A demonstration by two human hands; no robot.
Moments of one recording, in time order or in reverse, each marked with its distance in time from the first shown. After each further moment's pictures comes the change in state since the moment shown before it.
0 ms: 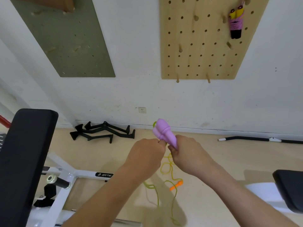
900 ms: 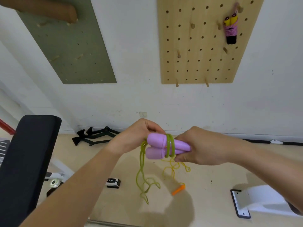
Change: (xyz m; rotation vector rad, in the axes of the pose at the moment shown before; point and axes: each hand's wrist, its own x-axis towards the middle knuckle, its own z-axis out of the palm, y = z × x) left_hand 0.024 -0.038 -0.053 -1.443 -0.225 -0.115; right_hand -0.019 -0.011 -0.085 -0.159 -0.349 -0.423
